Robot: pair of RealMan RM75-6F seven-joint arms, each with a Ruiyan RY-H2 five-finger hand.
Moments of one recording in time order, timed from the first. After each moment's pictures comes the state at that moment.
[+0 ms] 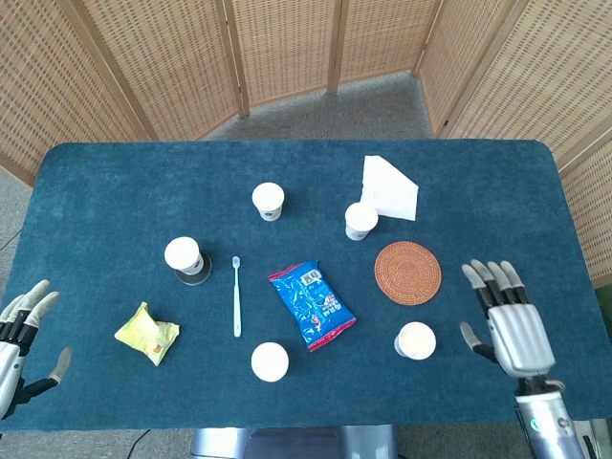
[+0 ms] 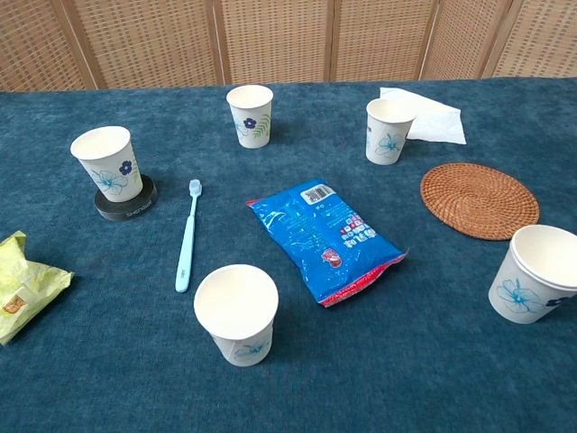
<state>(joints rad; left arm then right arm) 0.03 -1.04 0.06 -1.78 1.72 1.65 -0.18 0.16 -1.12 0.11 -1.93 -1.53 1.39 -0.28</state>
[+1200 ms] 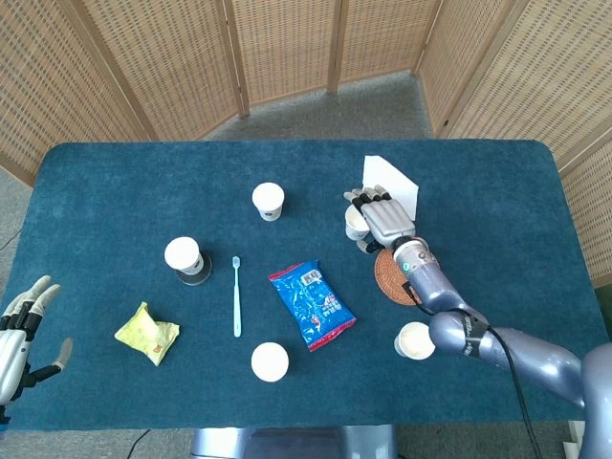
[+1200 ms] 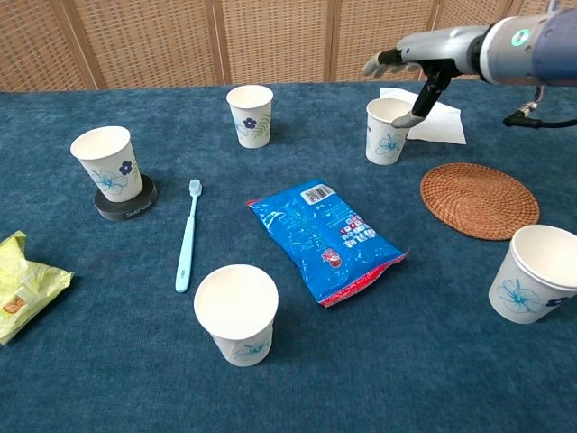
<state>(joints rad) -0.01 -1.08 0.03 -1.74 1.58 1.54 -0.19 0.99 -1.46 0.31 -1.29 -0.74 0.61 -0.39</state>
